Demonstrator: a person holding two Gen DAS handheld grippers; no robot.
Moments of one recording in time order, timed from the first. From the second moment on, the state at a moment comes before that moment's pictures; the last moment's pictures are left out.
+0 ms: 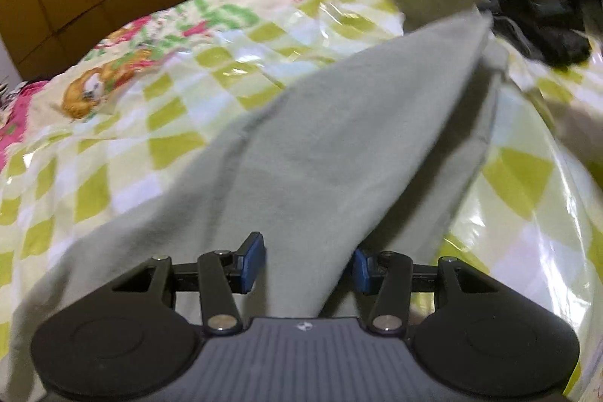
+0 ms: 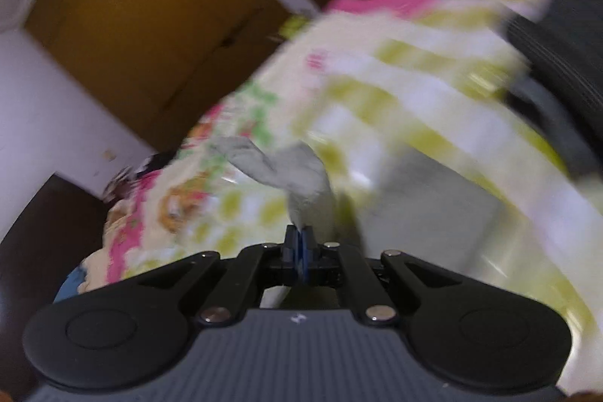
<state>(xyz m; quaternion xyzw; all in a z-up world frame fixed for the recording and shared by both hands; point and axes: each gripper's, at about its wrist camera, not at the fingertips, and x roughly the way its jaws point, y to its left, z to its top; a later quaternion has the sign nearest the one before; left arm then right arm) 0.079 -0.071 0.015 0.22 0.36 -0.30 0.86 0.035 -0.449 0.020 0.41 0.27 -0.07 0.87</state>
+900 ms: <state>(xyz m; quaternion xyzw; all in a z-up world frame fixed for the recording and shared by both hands) 0.062 -0.086 0.010 0.24 0.36 -0.29 0.85 0.013 -0.473 -0.031 0.50 0.27 -0.12 0.81</state>
